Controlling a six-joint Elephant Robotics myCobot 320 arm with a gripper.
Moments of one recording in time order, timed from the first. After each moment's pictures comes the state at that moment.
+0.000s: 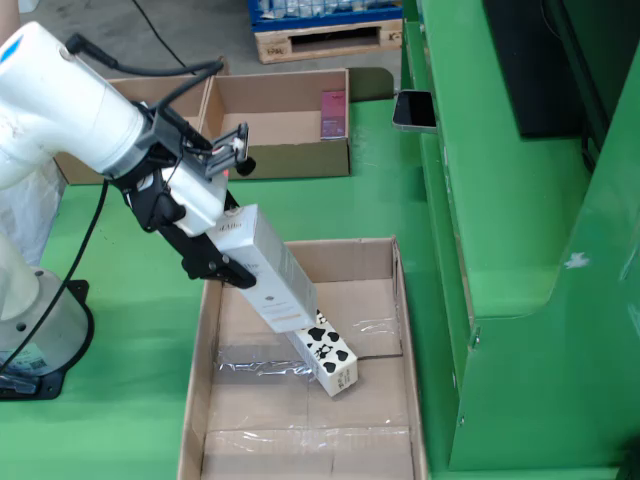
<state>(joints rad) 0.11 -0.21 -0.67 -0.13 1.58 0.10</state>
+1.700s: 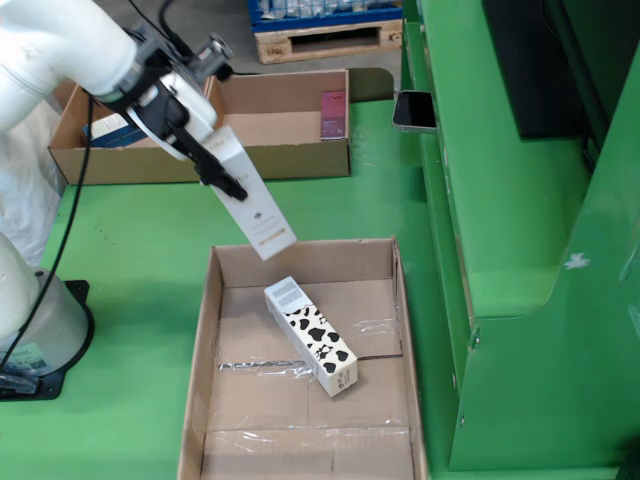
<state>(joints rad) 0.50 -0.15 -0.52 -0.40 1.51 0.00</state>
